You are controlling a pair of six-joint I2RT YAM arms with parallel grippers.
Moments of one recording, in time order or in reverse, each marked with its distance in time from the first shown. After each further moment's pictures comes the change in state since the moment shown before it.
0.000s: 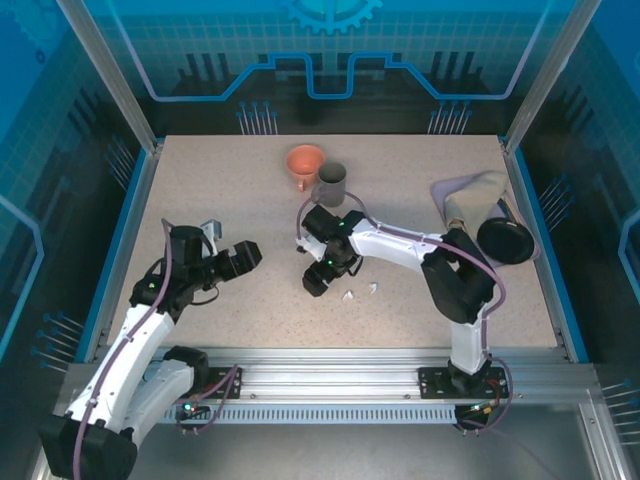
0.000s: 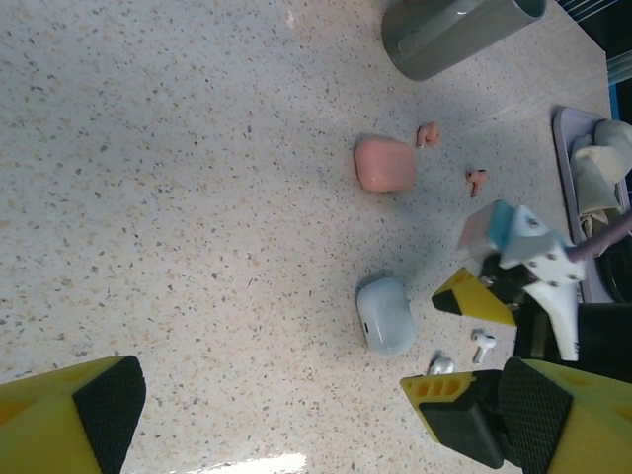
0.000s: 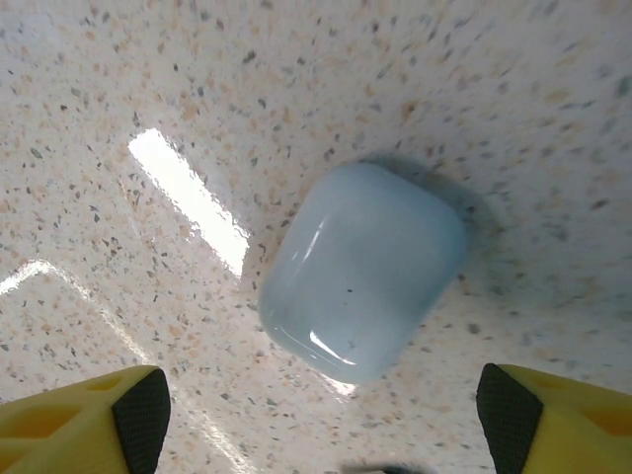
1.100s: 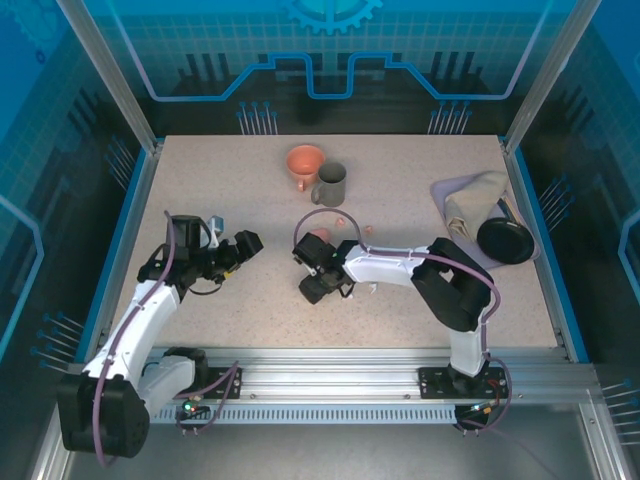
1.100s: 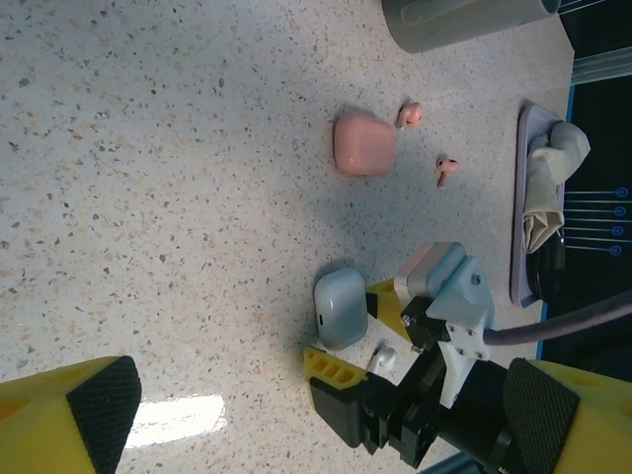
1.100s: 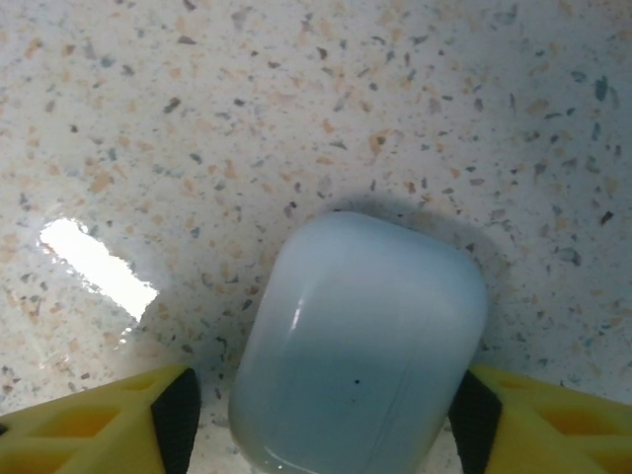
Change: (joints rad) left arm 0.119 0.185 0.009 0.082 0.235 -0.071; right arm 0.115 0.003 -0.175 0.280 0.253 0.225
